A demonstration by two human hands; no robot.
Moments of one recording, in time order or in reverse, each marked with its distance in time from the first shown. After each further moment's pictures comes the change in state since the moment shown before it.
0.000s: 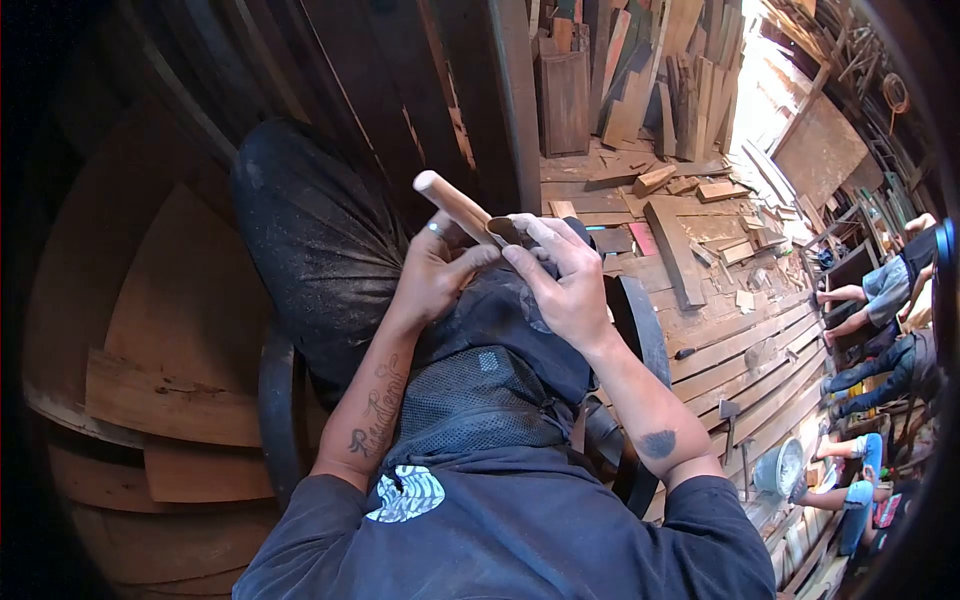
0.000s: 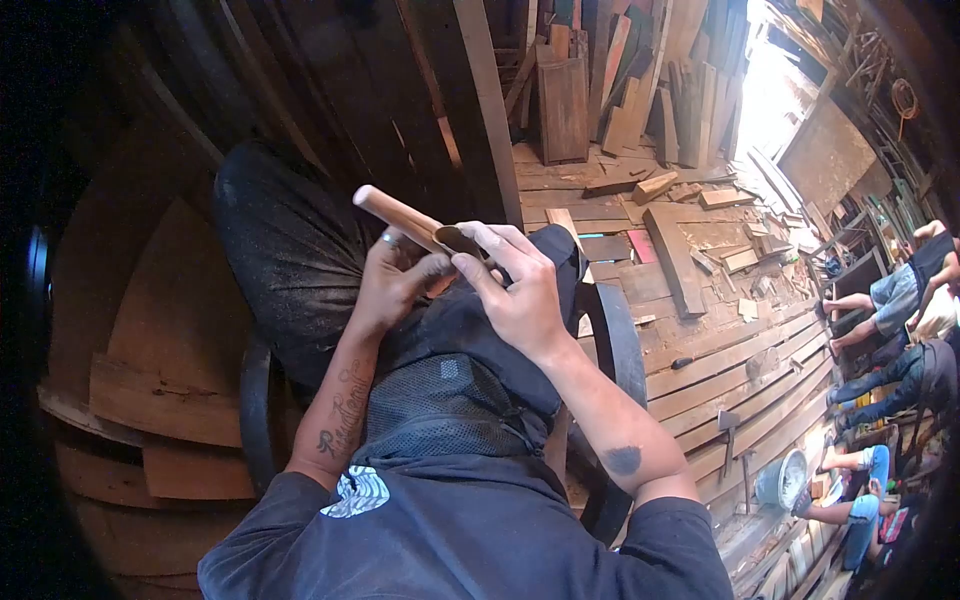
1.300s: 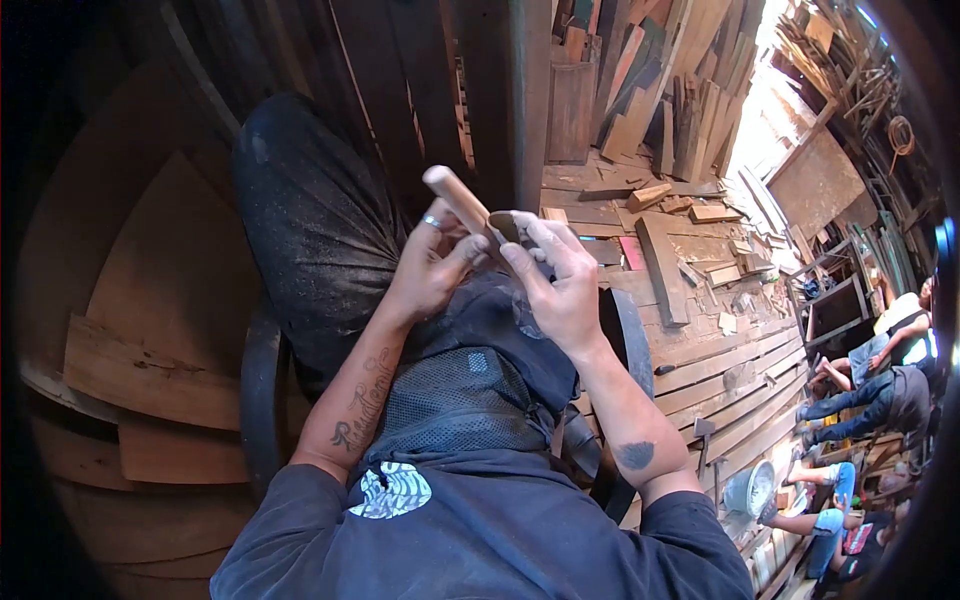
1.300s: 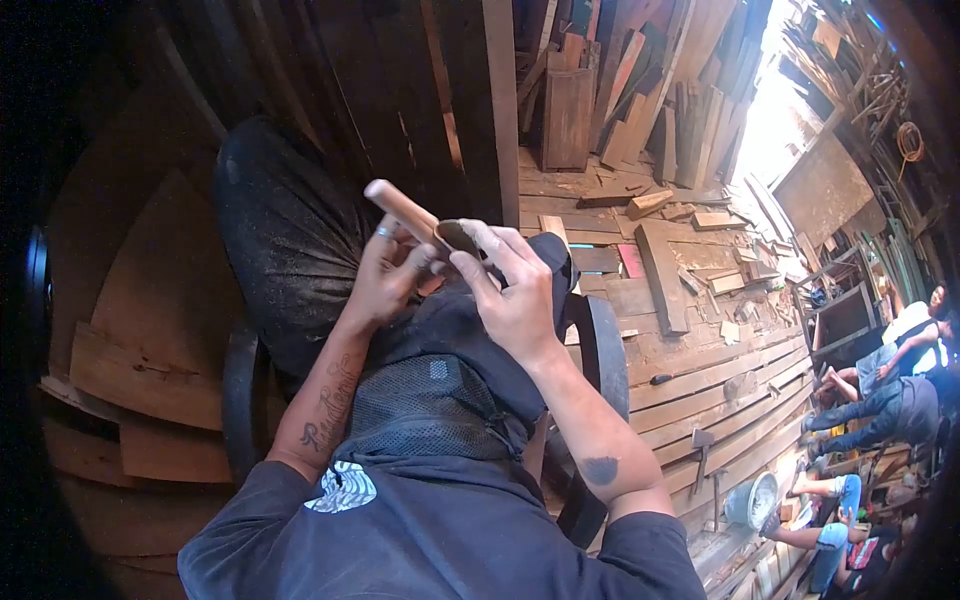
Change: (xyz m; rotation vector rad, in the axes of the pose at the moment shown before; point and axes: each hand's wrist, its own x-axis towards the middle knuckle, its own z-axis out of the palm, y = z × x) left_hand -0.001 -0.001 0.000 0.102 0.001 0.157; right_hand 0.008 -0.002 0.006 -0.050 0.010 -0.084
